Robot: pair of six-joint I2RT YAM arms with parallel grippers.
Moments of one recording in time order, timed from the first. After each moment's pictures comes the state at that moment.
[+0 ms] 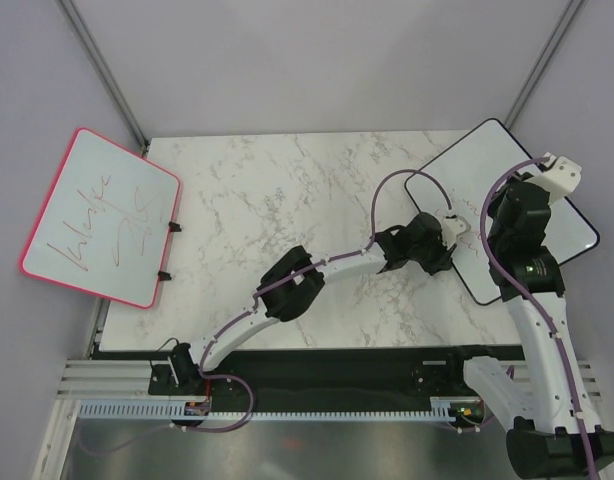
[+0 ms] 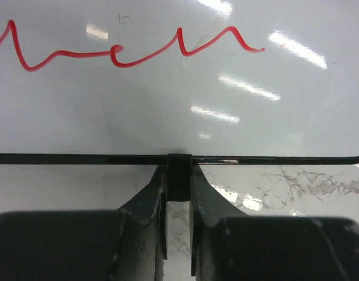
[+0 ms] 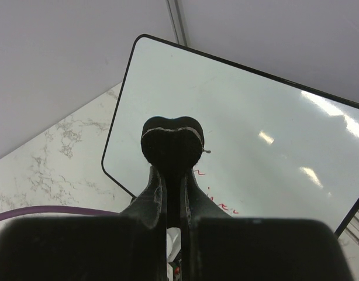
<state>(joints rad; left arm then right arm) -1.07 2.70 2.29 -0.11 0.28 -0.11 0.04 0.87 1.03 -0.37 0.56 0.35</state>
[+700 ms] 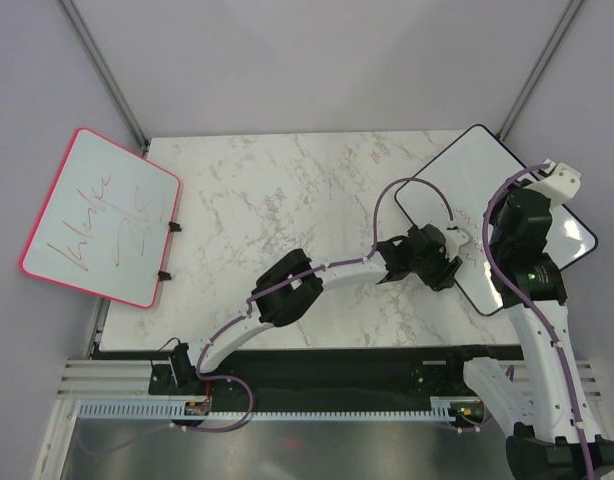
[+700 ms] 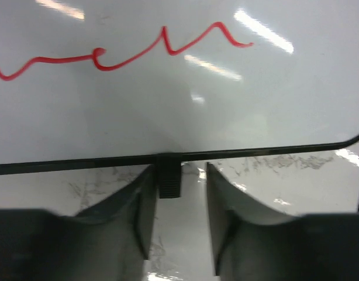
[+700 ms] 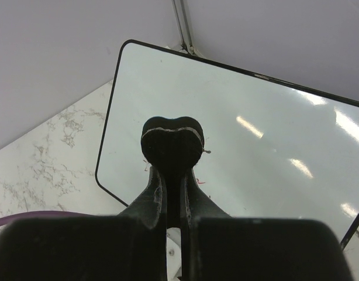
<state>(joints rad) -1.13 2.58 2.10 -0.10 0.20 -0.18 0.04 0.81 1.01 -0.42 0.53 0.36</state>
